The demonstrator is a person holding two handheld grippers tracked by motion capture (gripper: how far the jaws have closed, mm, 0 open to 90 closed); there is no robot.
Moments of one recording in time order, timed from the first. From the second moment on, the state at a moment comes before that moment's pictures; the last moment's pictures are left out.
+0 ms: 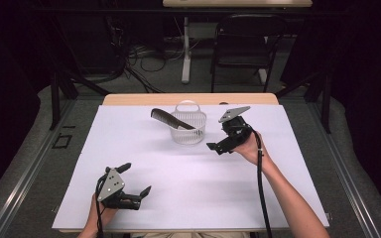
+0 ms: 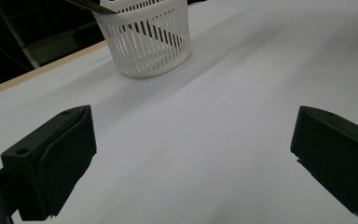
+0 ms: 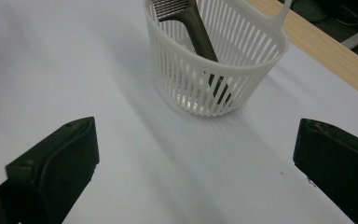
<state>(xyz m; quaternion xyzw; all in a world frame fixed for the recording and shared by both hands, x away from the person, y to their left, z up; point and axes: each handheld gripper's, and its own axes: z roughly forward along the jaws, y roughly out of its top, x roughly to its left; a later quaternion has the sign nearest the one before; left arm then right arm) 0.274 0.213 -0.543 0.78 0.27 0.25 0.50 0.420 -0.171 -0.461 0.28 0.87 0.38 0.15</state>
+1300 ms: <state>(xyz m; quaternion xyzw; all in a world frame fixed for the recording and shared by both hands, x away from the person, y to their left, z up) 0.273 0.215 -0.542 0.78 0.27 0.26 0.50 0.345 -0.206 -0.494 0.29 0.87 0.38 0.15</state>
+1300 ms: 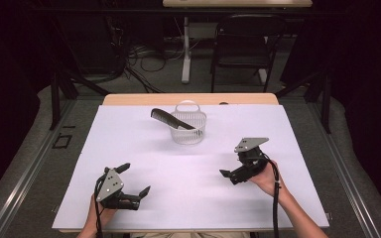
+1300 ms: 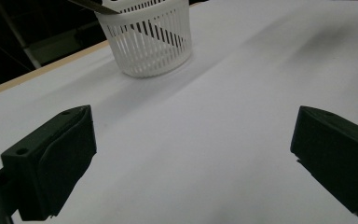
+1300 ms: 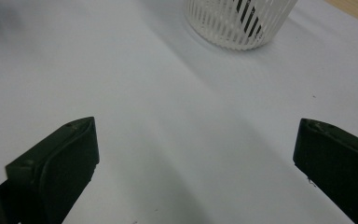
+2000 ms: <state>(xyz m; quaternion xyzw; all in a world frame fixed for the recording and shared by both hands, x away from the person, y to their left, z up) 0.273 0.215 -0.542 0.78 0.27 0.26 0.50 0.305 -0.226 -0.510 0.30 0.84 0.40 0.19</state>
